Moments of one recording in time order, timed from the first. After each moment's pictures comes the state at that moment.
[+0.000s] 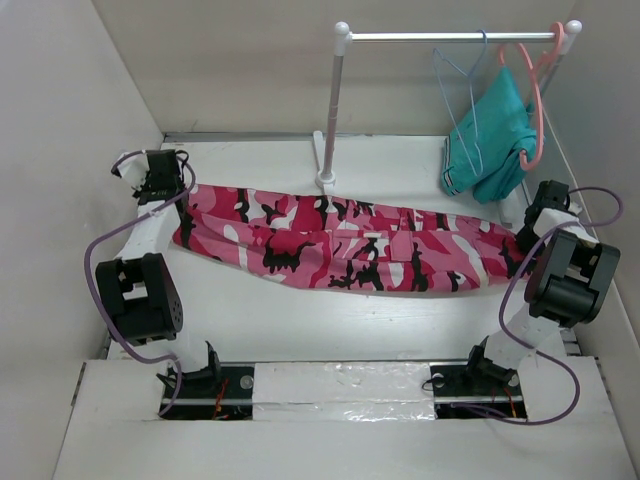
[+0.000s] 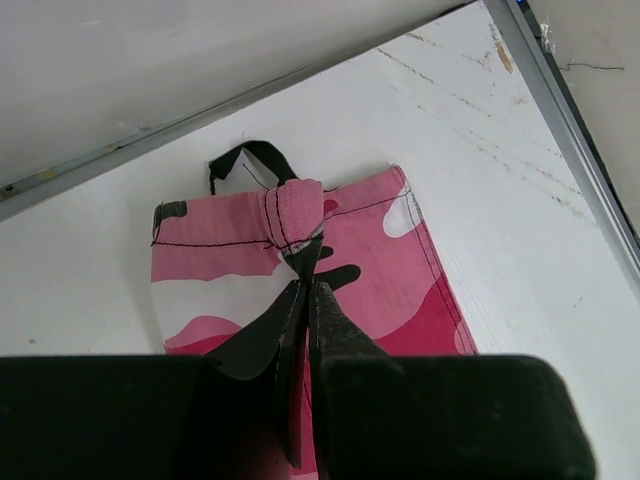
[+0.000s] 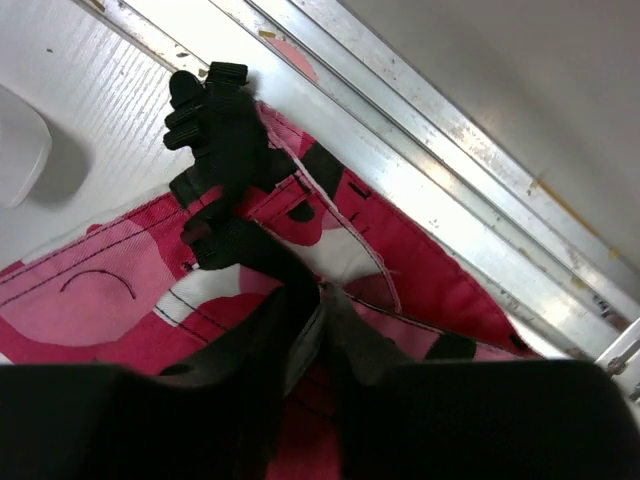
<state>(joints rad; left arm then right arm) 0.15 1.58 1.15 -0.23 -0.54 -0.77 -0.45 1.72 1.10 -0.44 0.36 0.37</state>
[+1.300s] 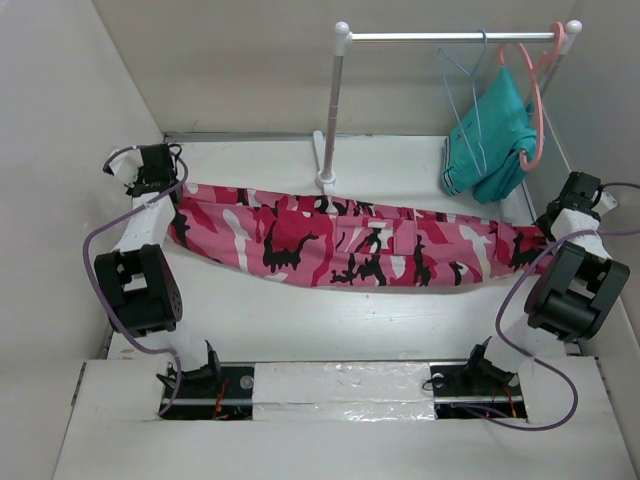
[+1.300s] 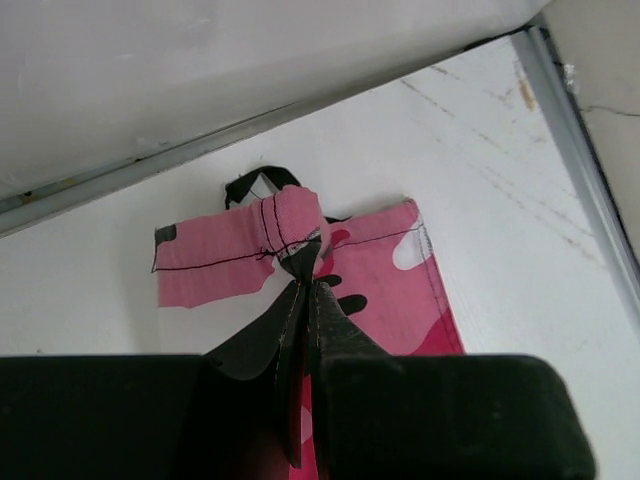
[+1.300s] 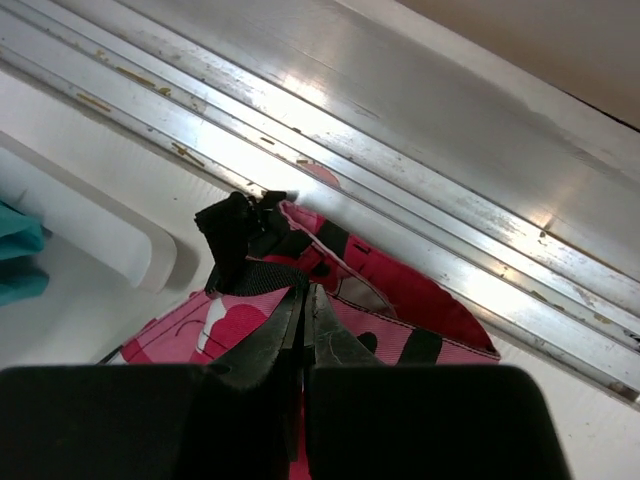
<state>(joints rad) 0.19 1.62 1.24 -0.29 -0.56 -0.81 -0.54 1.63 1.14 -0.36 0.29 0.49</state>
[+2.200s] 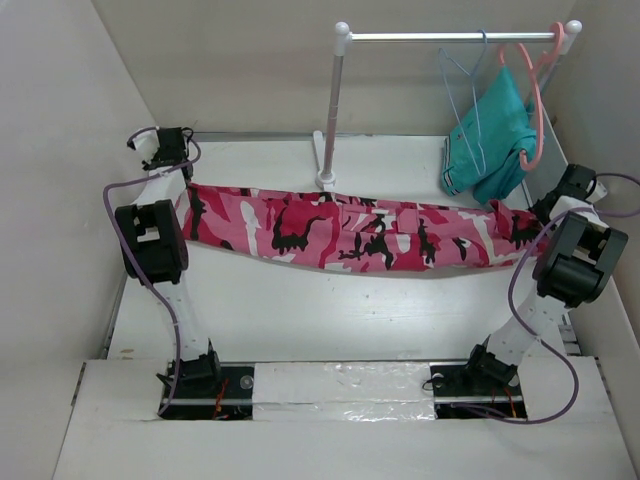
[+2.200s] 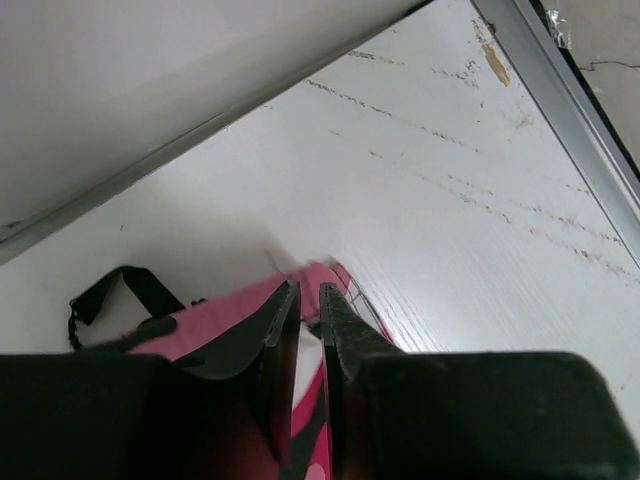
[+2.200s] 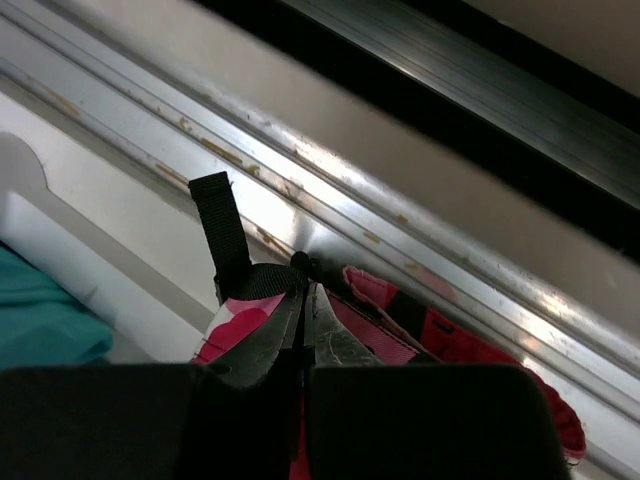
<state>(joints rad) 0.16 2.05 1.59 -0.24 -0.51 -0.67 -0.54 1.92 1.31 -0.20 0.18 0.52</state>
